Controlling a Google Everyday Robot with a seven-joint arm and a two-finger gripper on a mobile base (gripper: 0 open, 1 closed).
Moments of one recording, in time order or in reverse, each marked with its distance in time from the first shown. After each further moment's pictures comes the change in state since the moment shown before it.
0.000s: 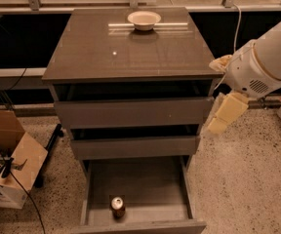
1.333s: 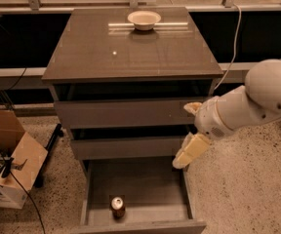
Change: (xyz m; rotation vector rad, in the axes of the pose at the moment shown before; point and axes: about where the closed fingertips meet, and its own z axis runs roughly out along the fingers) arm 0.028 0.036 0.132 -0.112 -0.134 0.103
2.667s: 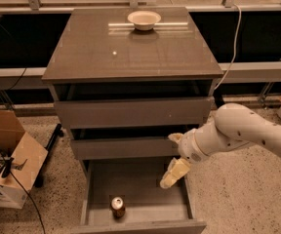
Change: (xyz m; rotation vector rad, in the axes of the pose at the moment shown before) arm 0.065 0.012 0.133 -0.161 -0.053 0.058
